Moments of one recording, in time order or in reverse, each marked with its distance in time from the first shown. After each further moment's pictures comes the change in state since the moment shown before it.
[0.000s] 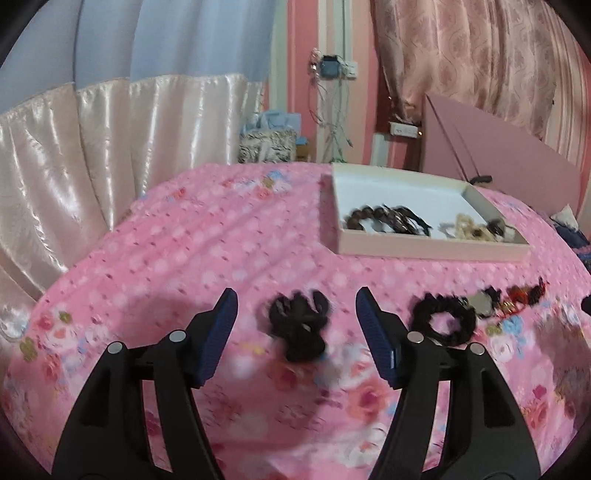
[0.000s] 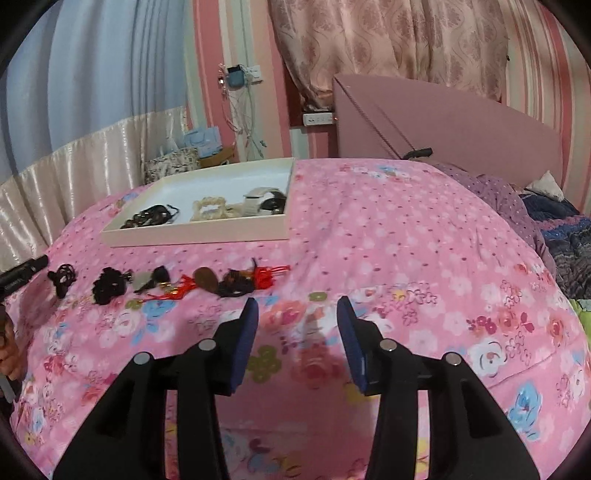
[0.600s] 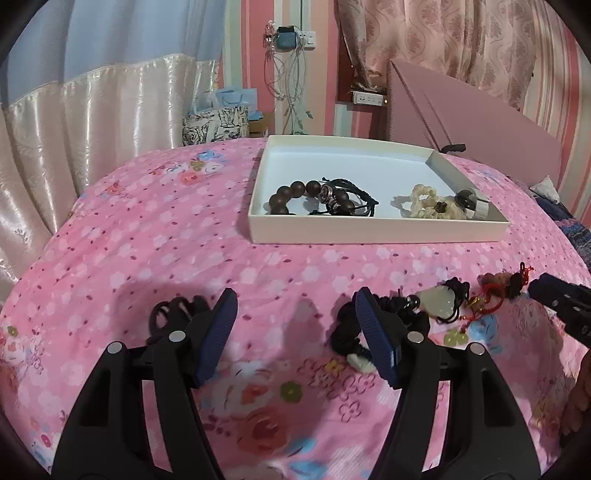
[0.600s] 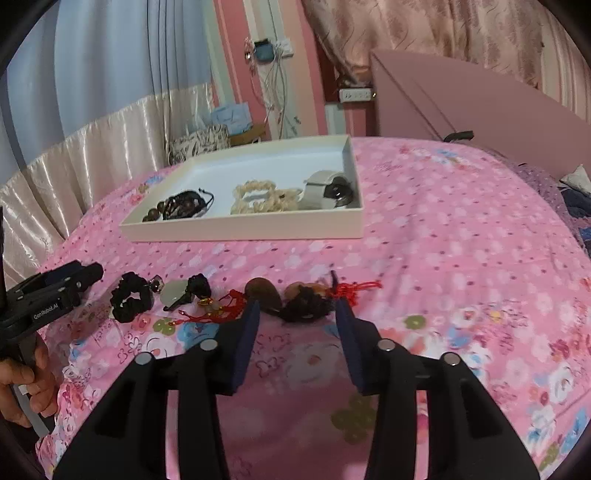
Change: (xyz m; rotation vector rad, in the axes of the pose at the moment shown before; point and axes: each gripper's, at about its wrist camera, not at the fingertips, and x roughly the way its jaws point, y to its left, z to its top) left arm 0.043 -0.064 0.011 0.063 0.108 -0.091; right arm 0.058 0.047 0.013 -0.003 0.114 0.111
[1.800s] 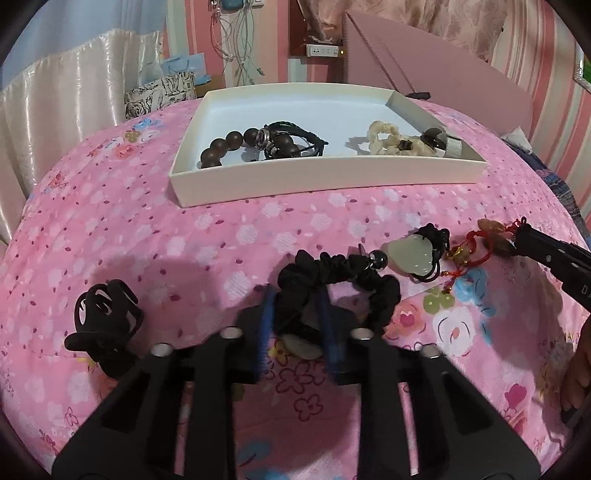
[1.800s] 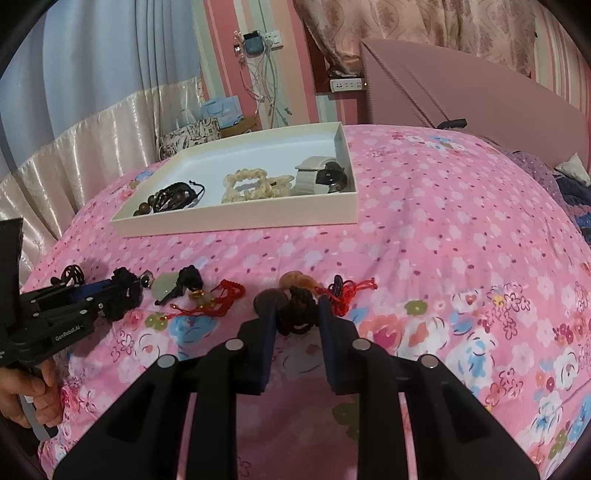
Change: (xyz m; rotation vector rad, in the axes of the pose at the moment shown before) left arm 0.032 -0.025 -0.009 0.113 0.169 -0.126; right arm 0.001 -0.003 -0.005 0.036 0.015 -0.031
